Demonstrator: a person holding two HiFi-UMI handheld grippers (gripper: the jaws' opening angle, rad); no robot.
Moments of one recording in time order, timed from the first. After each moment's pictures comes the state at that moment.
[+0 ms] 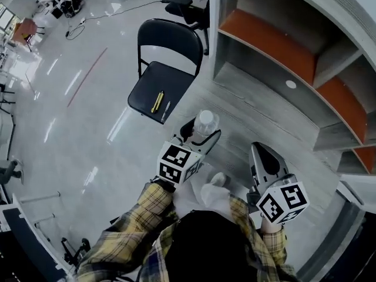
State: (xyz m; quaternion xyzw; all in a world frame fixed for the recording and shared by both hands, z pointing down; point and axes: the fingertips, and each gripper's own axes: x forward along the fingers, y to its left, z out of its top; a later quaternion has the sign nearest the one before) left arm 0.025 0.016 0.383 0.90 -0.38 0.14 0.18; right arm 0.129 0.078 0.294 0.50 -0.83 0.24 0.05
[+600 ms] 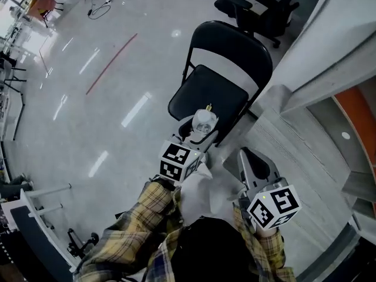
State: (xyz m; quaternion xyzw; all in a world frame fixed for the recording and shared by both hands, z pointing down) left arm -0.257 -0.124 0.438 0.85 -0.45 0.17 0.22; right arm -0.162 -0.066 0.337 0.41 -0.86 0.28 0.09
